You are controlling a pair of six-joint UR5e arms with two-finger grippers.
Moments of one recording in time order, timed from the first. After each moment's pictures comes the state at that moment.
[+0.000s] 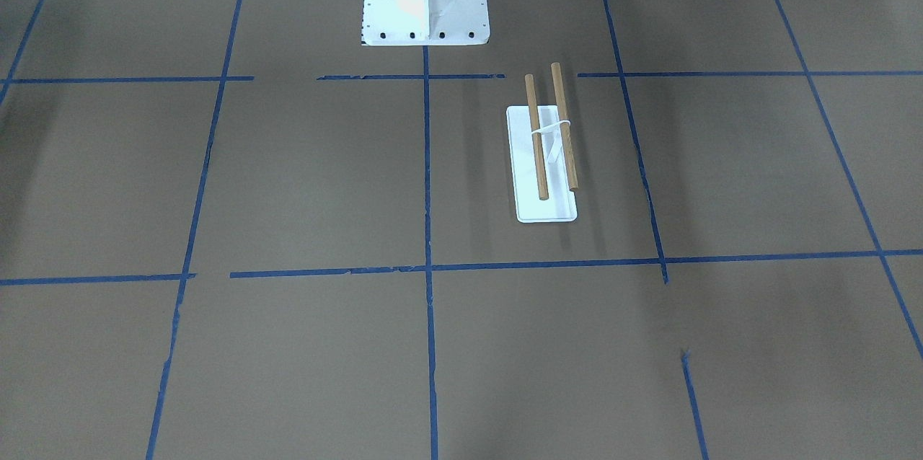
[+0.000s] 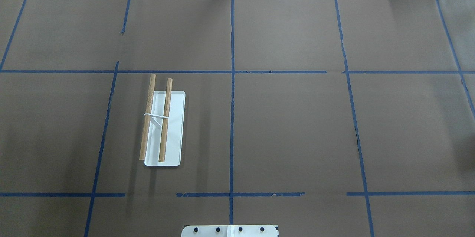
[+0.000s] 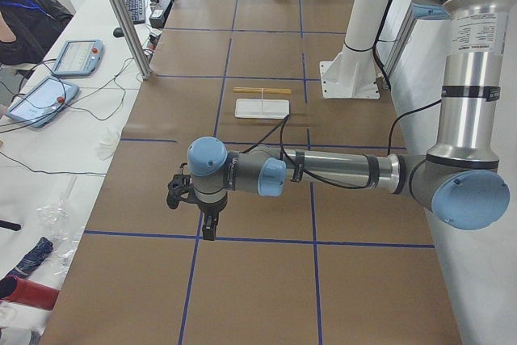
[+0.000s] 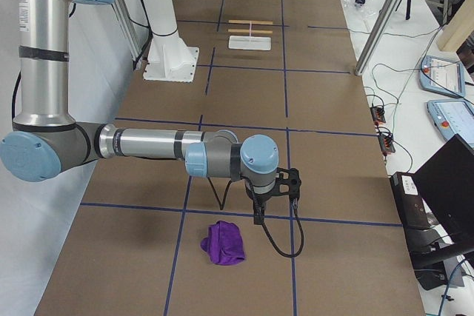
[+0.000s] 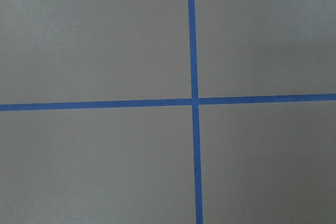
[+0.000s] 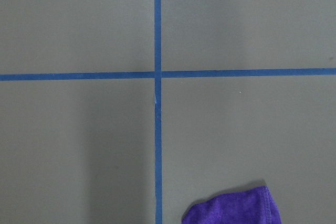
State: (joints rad) left arm -1.55 -1.57 -1.62 -1.66 -2.32 -0.08; right arm 1.64 -1.66 1.68 -1.55 2.37 0.00
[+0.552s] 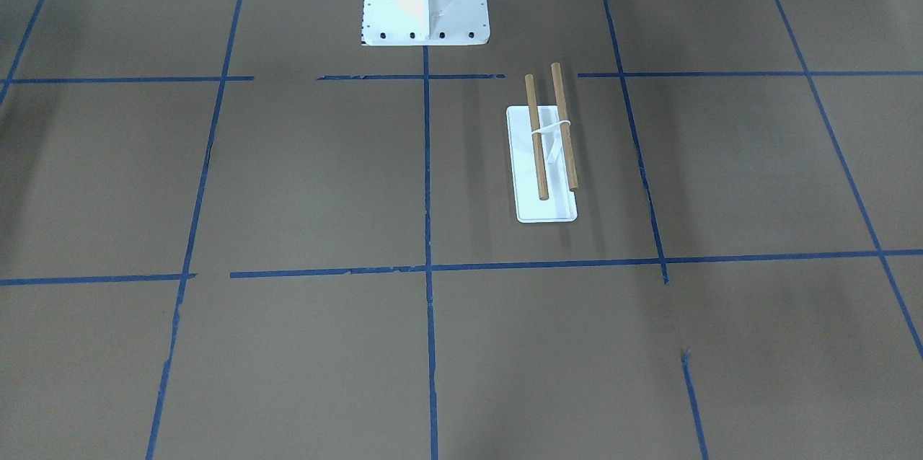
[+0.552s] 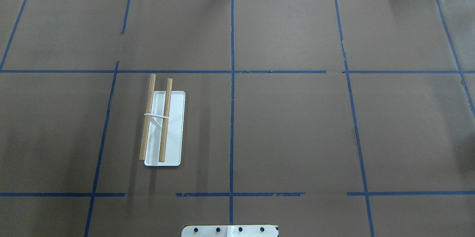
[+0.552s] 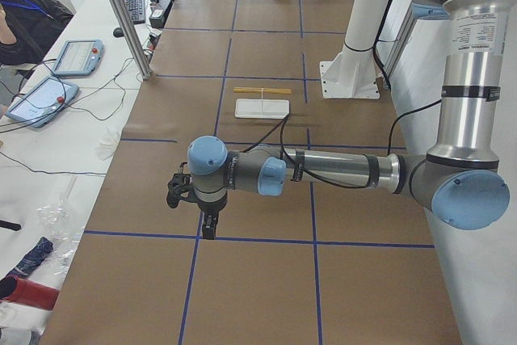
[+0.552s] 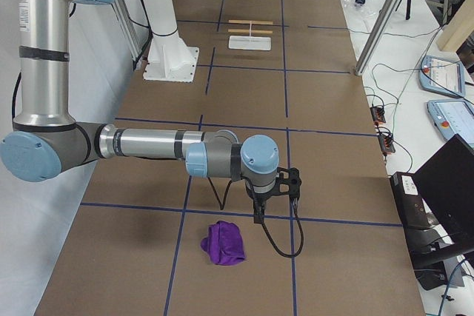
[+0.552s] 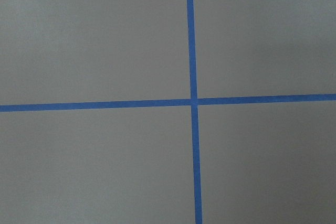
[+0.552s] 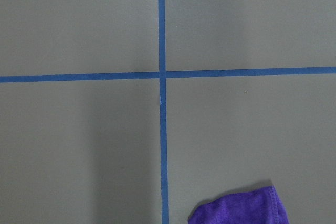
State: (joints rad) left arm -1.55 -1.57 -1.63 -1.66 -2.32 -0.08; right arm 1.64 -1.65 1.68 -1.55 2.40 0.01
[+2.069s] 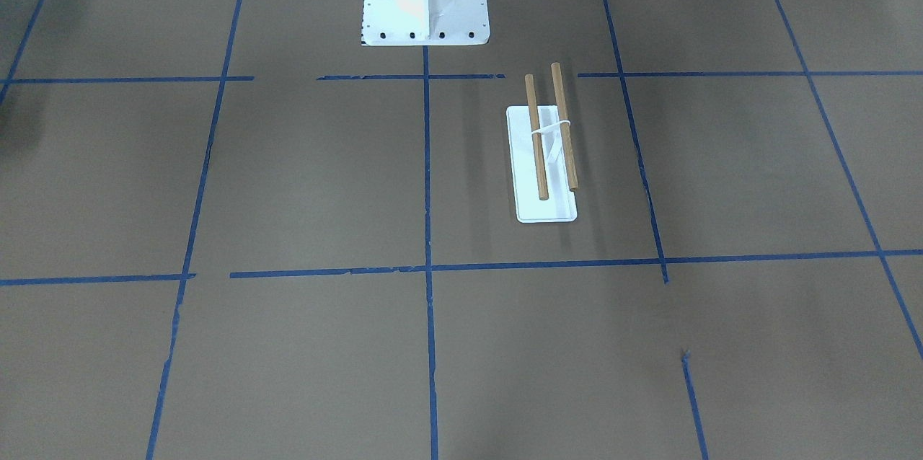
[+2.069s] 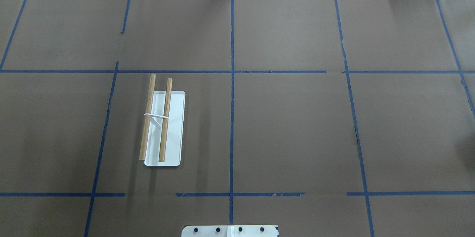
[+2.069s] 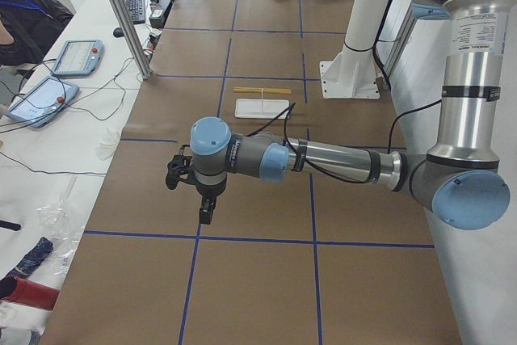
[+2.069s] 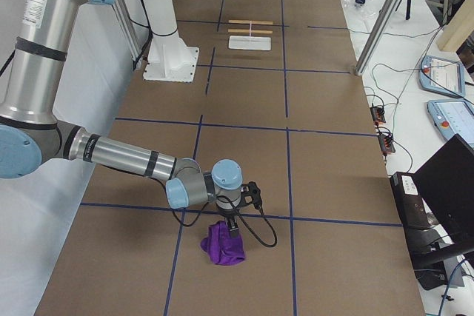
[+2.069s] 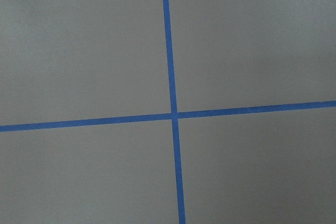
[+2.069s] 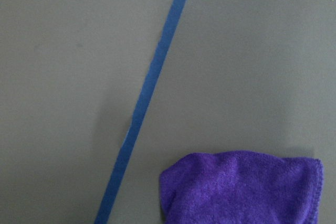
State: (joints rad) left arm -1.55 -1.57 -1.71 -1.65 -2.32 -0.08; right arm 1.32 -1.87 1.54 -1.05 2.21 0.00
